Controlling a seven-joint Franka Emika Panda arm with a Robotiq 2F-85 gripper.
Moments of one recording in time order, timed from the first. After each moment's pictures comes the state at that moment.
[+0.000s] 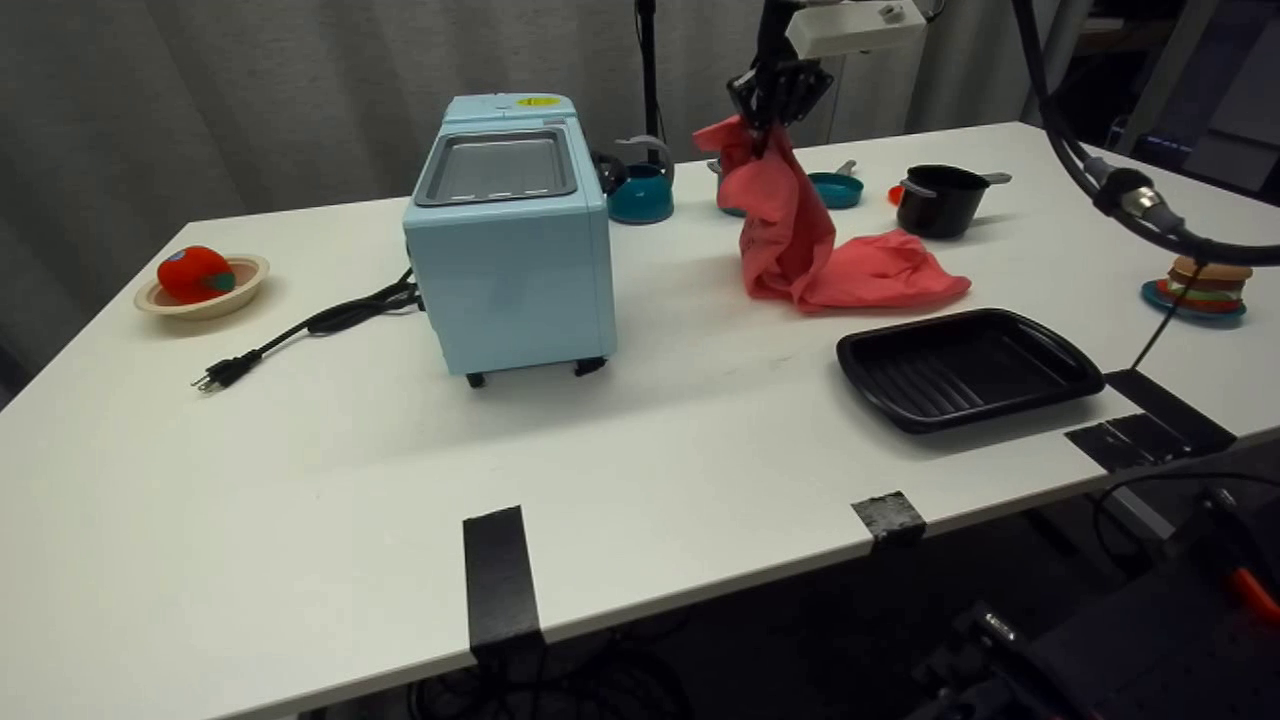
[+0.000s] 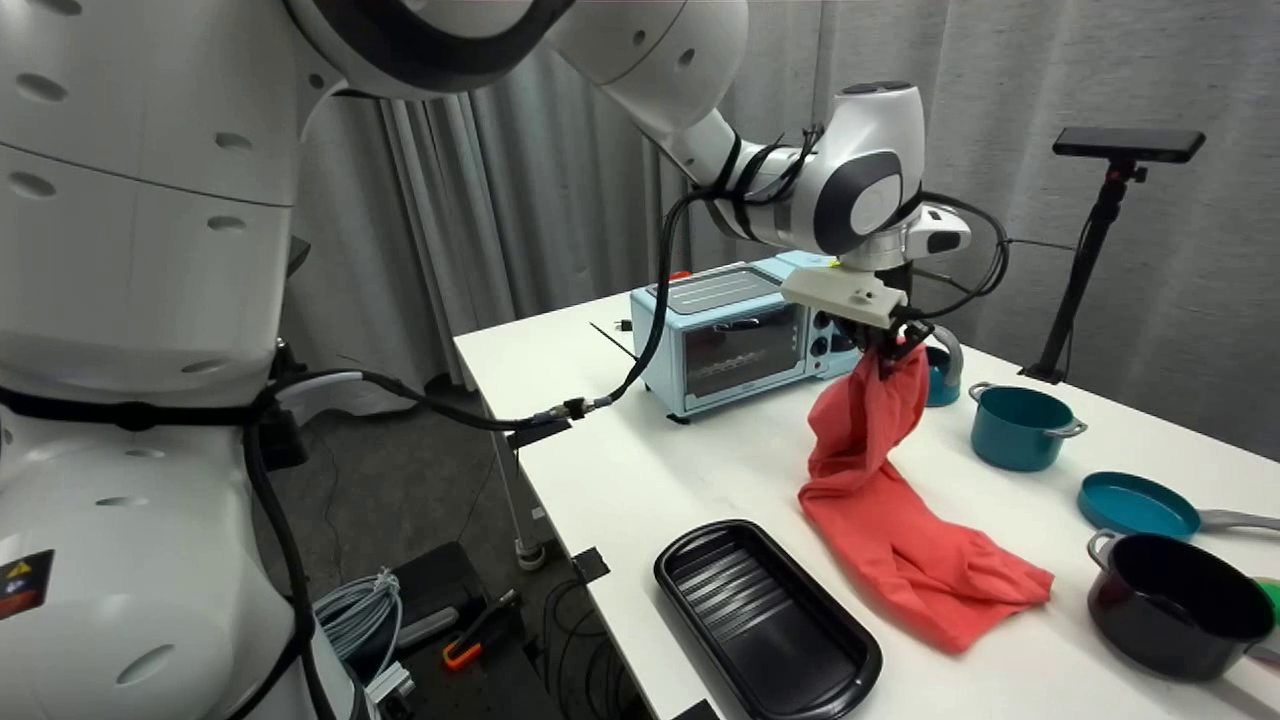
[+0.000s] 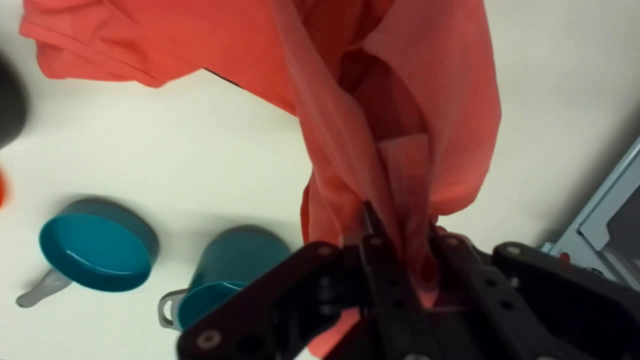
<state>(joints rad) -0.03 0.44 0.01 -1.78 -0.02 2.49 -0.01</state>
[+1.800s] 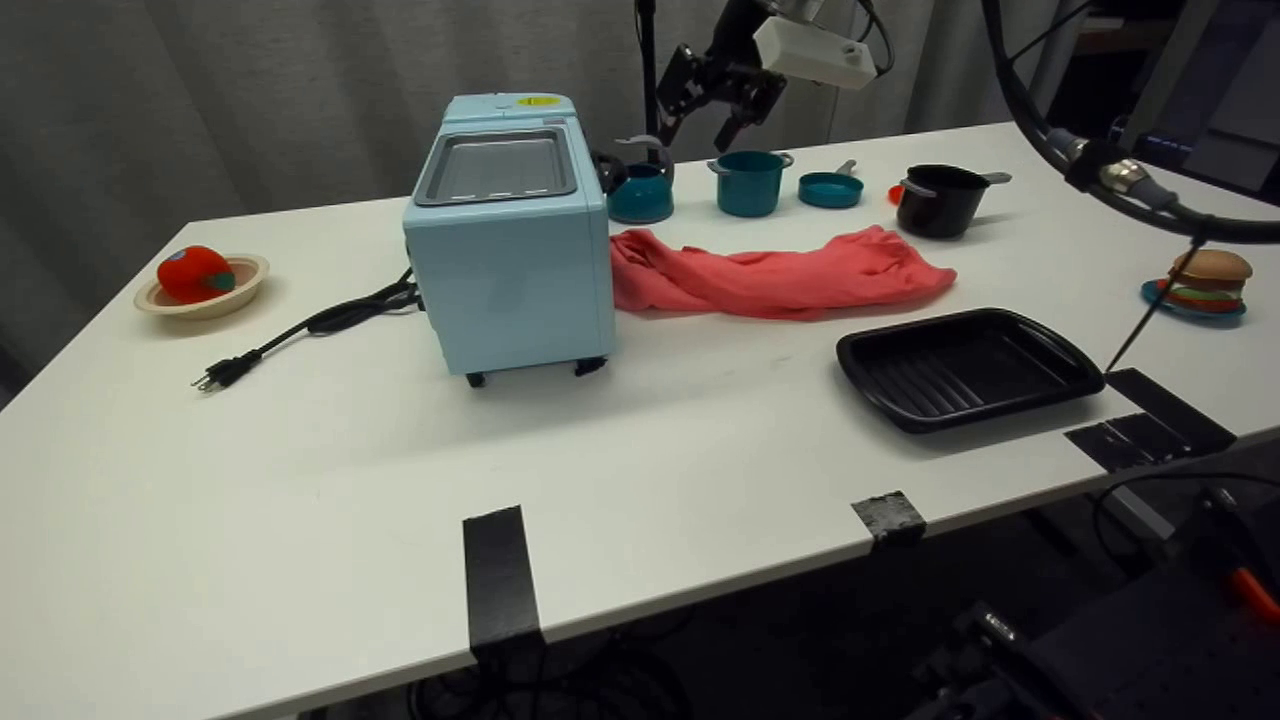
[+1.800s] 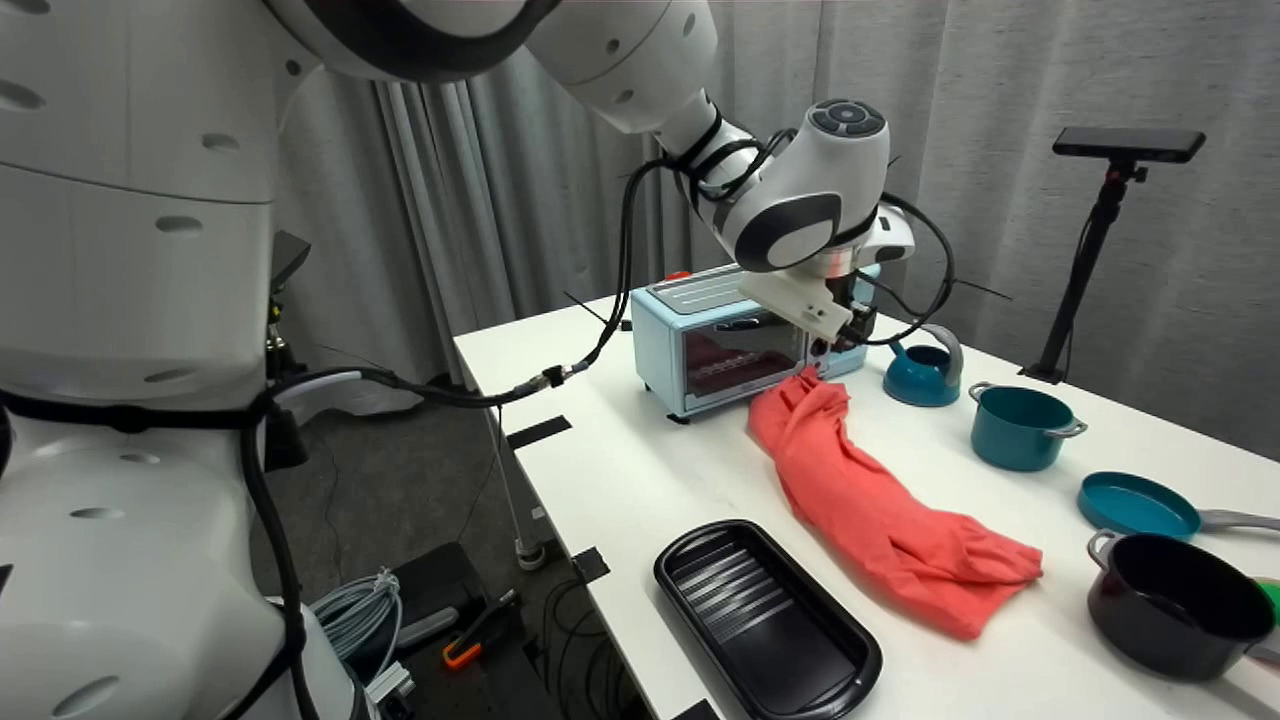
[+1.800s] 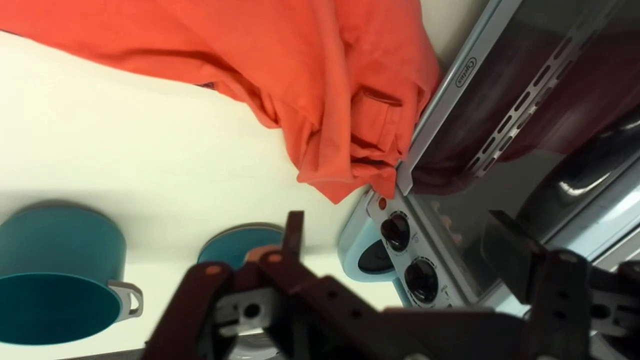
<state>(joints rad) -0.17 0.40 0.27 -1.91 0.42 2.71 -0.39</state>
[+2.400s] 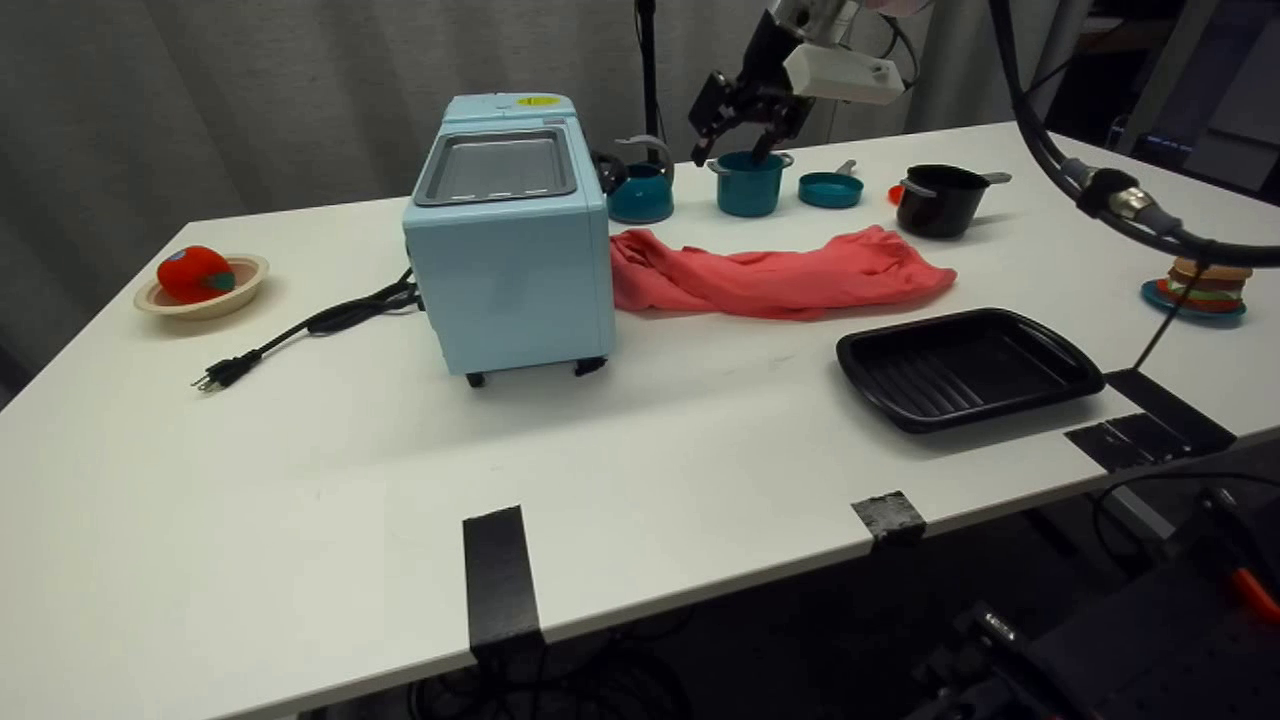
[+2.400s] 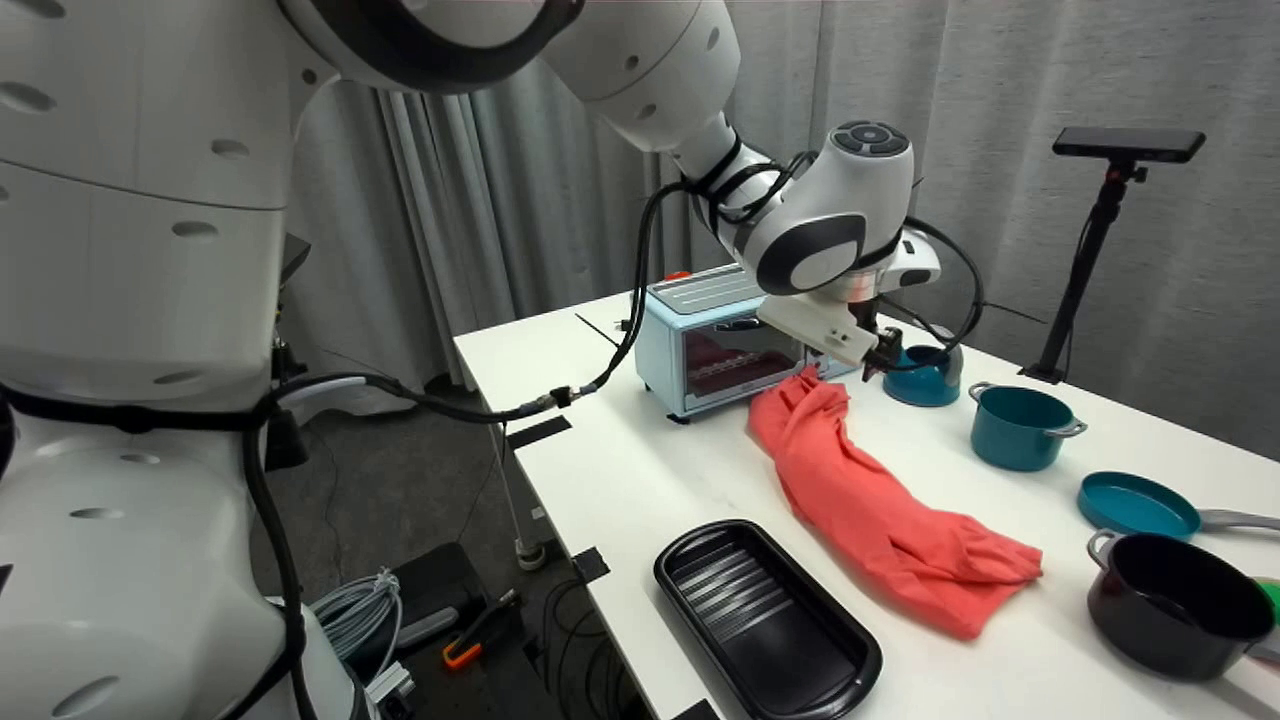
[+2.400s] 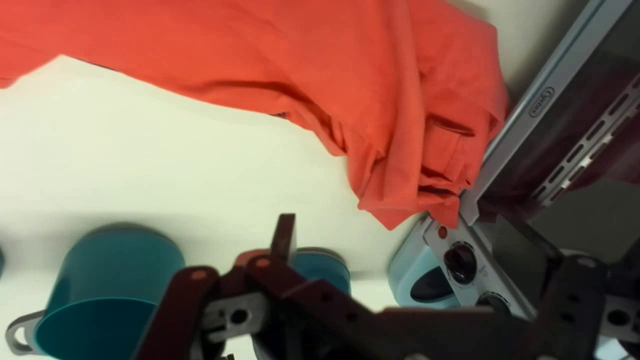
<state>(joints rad) -0.17 0.43 0.21 -1.92 0.36 2.71 -0.38</state>
